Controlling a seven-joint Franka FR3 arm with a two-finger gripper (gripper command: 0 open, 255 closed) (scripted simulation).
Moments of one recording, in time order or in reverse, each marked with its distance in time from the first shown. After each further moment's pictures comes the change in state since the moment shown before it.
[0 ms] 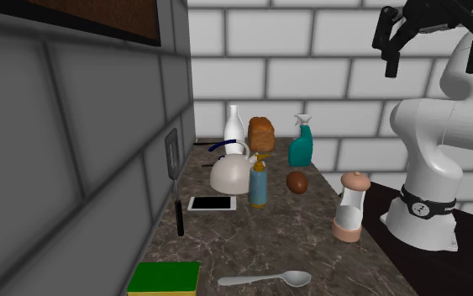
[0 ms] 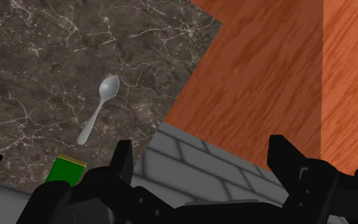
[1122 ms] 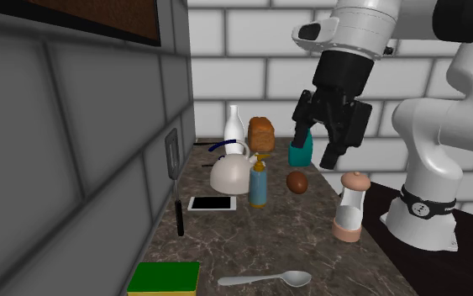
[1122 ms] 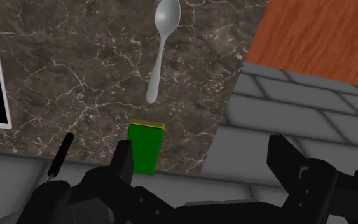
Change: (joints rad) arm -0.186 0.240 0.011 -0.227 -0.174 0.621 0.212
